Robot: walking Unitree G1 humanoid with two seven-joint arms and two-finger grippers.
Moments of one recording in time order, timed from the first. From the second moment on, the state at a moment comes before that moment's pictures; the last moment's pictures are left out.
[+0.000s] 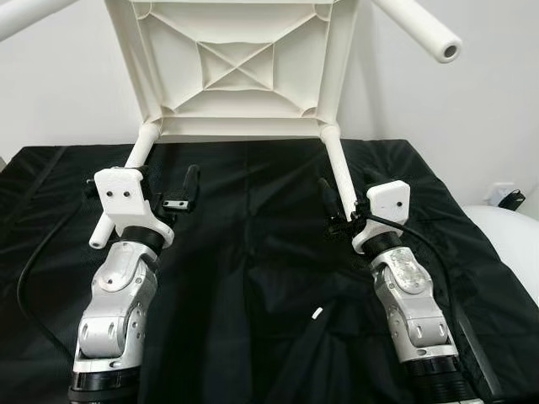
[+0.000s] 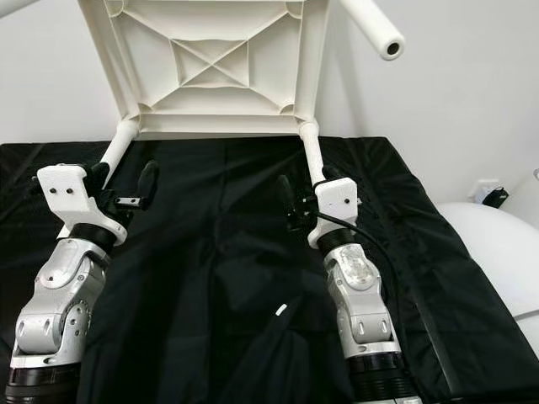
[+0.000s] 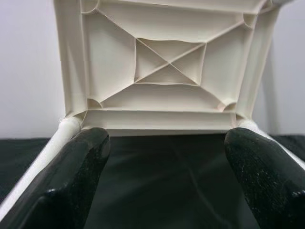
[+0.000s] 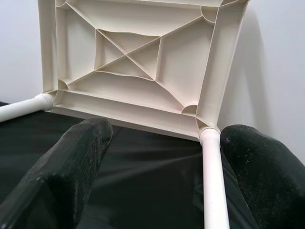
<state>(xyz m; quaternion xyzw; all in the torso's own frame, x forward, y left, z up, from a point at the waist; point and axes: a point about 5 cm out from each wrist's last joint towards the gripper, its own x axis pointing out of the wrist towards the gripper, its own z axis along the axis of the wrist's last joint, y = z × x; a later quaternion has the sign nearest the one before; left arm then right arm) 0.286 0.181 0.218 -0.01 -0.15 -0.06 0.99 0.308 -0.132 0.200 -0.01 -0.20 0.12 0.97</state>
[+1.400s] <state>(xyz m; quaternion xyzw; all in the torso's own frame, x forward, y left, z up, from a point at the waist) 0.257 0.162 0.248 0.14 -0.17 -0.29 0.93 0.347 -0.176 0.341 -0.04 -0.42 0.08 0.90</state>
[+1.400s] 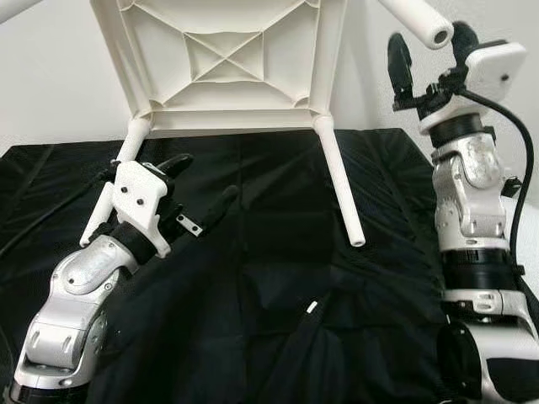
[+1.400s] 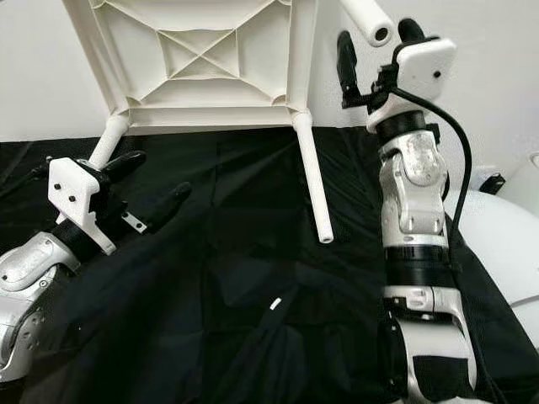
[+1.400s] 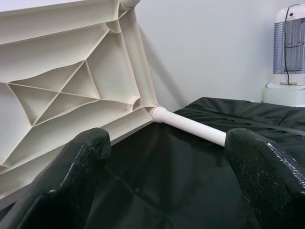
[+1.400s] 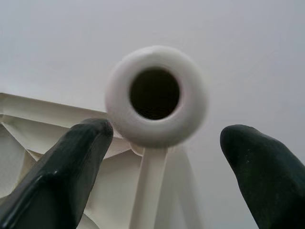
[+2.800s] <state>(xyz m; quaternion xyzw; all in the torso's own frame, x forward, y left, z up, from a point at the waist) 0.260 0.158 0.259 0.15 -0.19 -0.30 0.93 0.323 -0.161 0.346 0.00 -0.49 0.08 0.87</state>
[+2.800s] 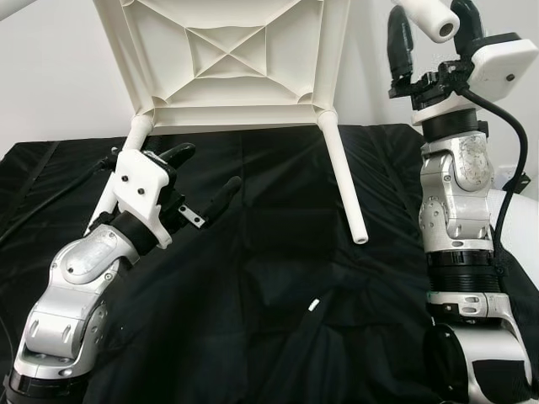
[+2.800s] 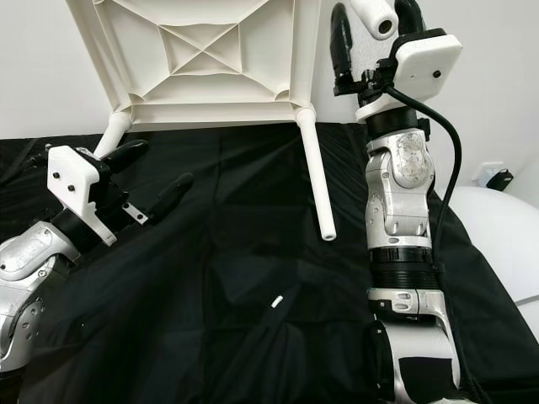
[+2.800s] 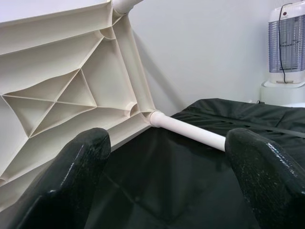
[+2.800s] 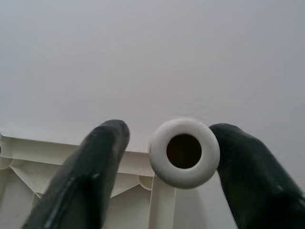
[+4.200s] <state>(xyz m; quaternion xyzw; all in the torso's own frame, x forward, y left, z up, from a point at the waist) 0.277 0.149 0.262 0.15 -0.19 -0.33 0.91 0.272 -0.147 0.329 0.00 -0.47 0.11 0.88</state>
